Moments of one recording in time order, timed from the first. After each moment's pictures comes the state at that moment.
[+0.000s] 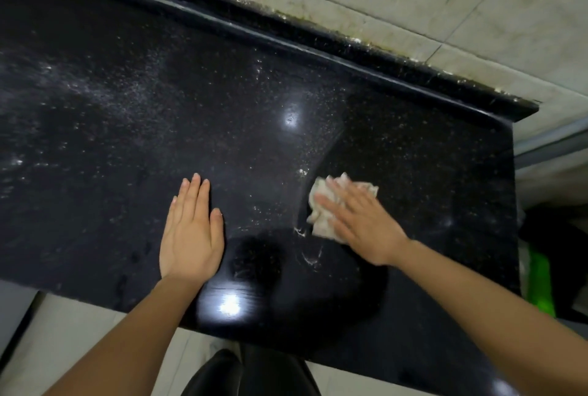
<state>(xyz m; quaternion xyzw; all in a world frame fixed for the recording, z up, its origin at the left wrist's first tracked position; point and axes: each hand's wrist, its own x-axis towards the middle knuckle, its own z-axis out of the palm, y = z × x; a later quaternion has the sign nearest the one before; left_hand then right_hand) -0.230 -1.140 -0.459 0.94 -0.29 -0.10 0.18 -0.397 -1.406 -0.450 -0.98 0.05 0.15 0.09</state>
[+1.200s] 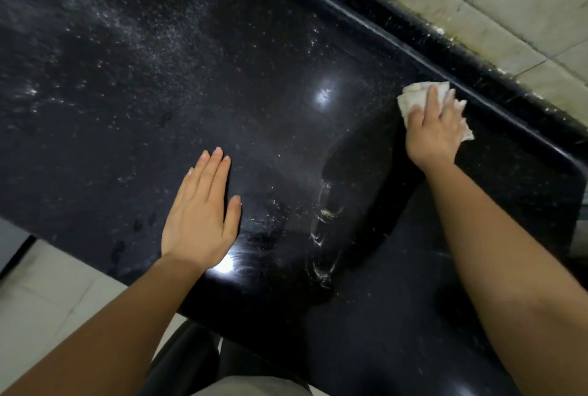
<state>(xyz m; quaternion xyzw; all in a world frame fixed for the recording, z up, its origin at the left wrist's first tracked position) -0.225 -1.144 -0.457 0.94 -0.28 -0.12 0.16 -0.254 -1.517 -0.449 -0.90 0.42 0.06 0.11</state>
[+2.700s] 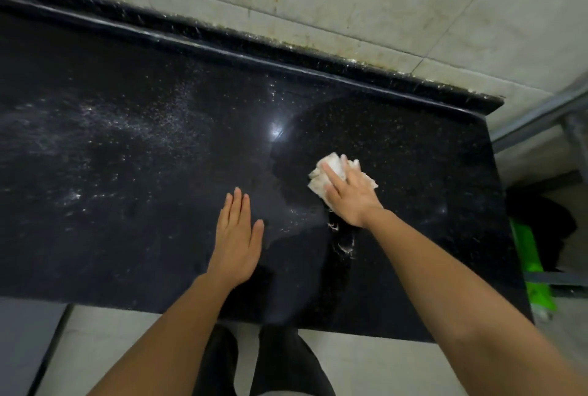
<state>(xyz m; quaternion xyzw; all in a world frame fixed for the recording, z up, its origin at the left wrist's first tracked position) -0.202 -1.115 -0.448 0.85 -0.38 -0.25 0.26 -0.312 -1.343 -0.424 -0.90 0.35 0.18 0.17</state>
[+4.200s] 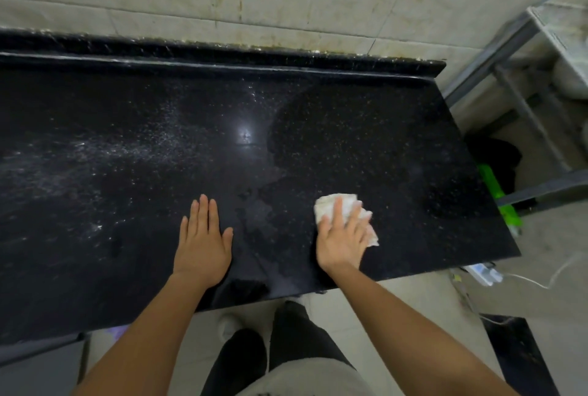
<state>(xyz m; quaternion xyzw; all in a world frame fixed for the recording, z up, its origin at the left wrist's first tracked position) -0.126 -1.041 -0.444 0.85 -0.47 -0.22 0.07 -0.325 -1.162 -0.442 -0.71 0.68 0.05 0.18</state>
